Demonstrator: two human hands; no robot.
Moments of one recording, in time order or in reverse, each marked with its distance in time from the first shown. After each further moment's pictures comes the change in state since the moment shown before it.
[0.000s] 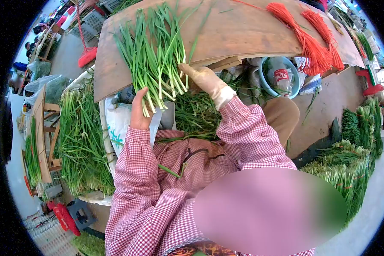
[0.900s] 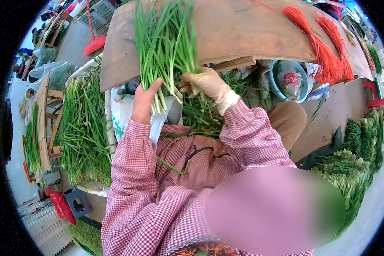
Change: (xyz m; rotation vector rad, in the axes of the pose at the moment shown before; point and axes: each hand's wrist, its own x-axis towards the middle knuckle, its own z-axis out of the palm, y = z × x) left_hand -0.001 0.018 0.007 0.548 0.038 0.145; right_hand -0.013 -0.007 0.028 0.241 -0.157 -0.009
